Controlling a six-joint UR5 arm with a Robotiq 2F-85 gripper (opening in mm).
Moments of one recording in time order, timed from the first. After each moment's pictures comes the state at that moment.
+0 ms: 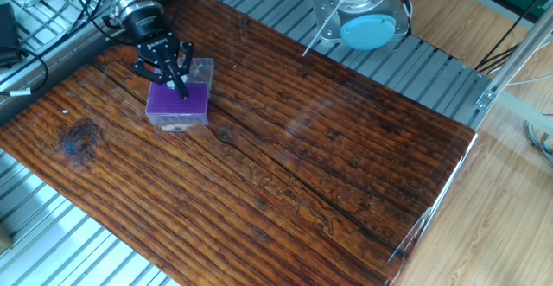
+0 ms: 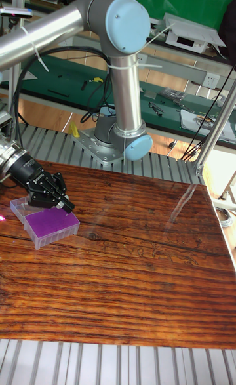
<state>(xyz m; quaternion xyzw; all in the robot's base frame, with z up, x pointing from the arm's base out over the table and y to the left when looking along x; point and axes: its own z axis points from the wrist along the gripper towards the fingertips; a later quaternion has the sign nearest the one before) 0.523 -0.086 0.111 -0.45 0.66 0.35 0.49</state>
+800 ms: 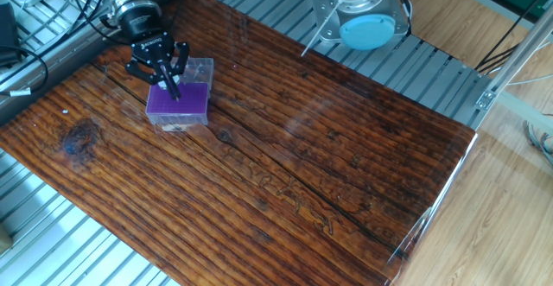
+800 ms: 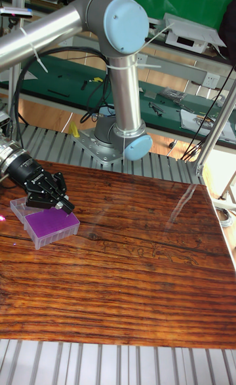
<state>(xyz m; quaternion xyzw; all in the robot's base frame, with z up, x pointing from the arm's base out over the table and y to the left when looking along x) 0.542 -0.087 0.123 -0.39 0.67 0.36 0.51</state>
